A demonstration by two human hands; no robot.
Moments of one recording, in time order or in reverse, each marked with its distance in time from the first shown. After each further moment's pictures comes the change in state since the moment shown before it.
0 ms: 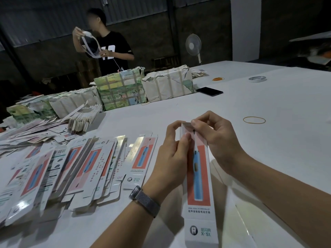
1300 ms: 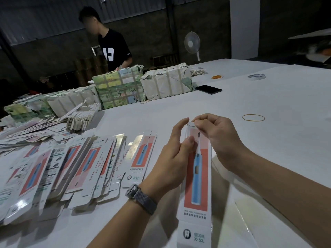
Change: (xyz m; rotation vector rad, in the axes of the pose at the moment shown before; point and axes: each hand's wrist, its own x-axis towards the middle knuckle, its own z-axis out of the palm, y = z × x) left_hand -0.003 0.002 -0.004 -0.019 -0.171 0.012; right_hand 0.003 -0.001 -0.003 0.035 0.052 0.166
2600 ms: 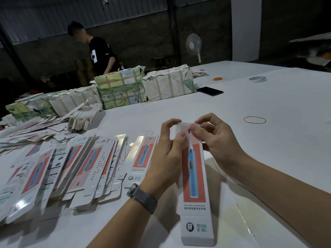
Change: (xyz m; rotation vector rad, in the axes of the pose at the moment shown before) left_hand 0.003 -0.009 -0.007 -0.025 0.220 0.057; right_hand -0.003 0.010 0.001 0.027 -0.091 -0.050
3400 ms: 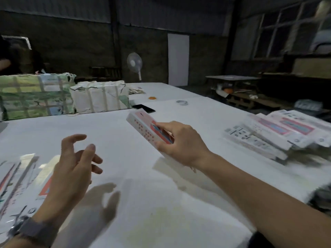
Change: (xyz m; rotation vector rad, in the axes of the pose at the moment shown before) left_hand 0.018 -0.022 -0.020 -0.013 0.213 0.018; right_hand -0.009 -0.067 -0.089 -1.253 0.009 -0.166
